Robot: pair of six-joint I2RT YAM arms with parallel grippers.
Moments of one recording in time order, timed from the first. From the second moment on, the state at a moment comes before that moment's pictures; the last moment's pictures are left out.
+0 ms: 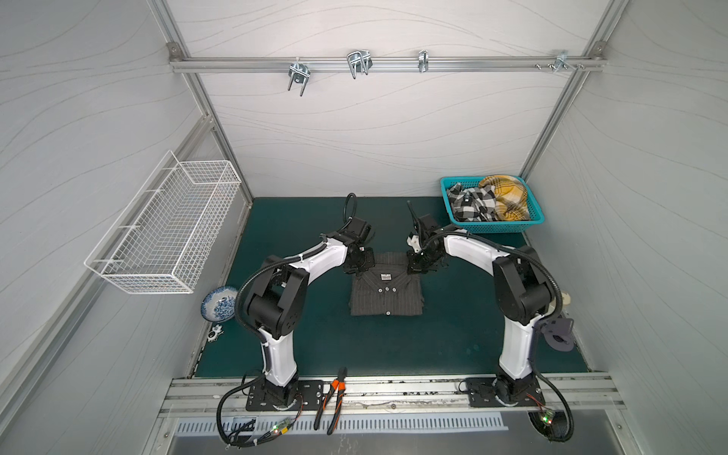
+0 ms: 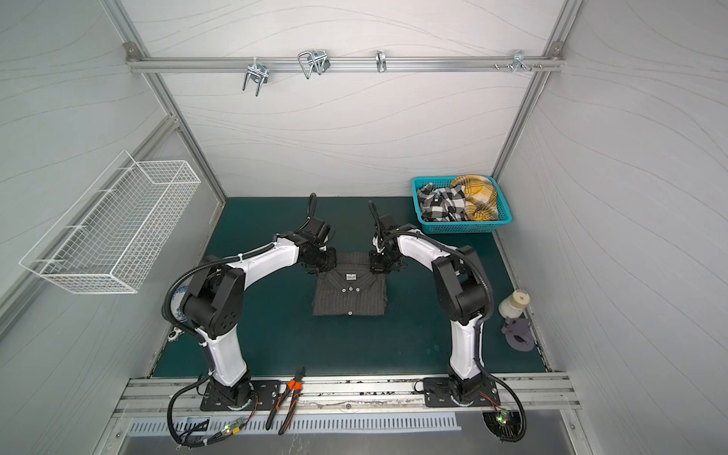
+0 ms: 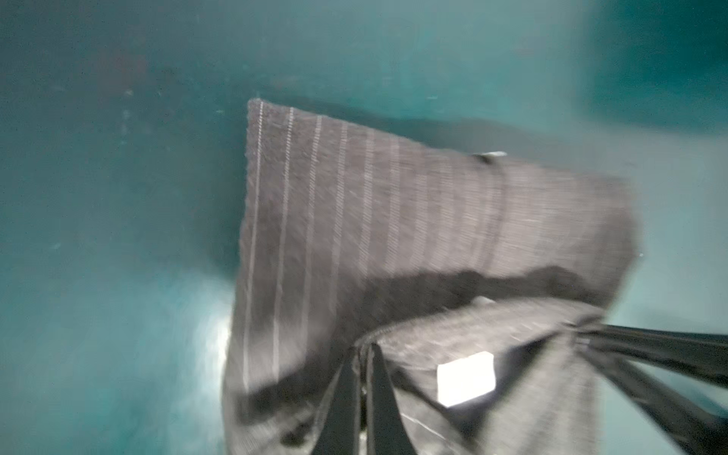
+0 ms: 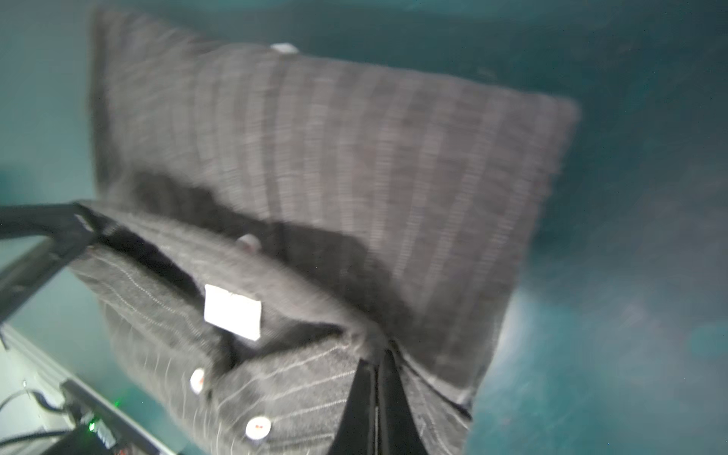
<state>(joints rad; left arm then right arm) -0.45 1.89 1.30 -0.59 0.10 -0.61 0.50 1.96 1.42 -0.75 -0.34 0.34</state>
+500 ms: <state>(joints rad) -0.41 1.78 1.32 -0.62 0.12 -0.66 0.48 1.78 1.38 -0.82 -0.25 0.36</state>
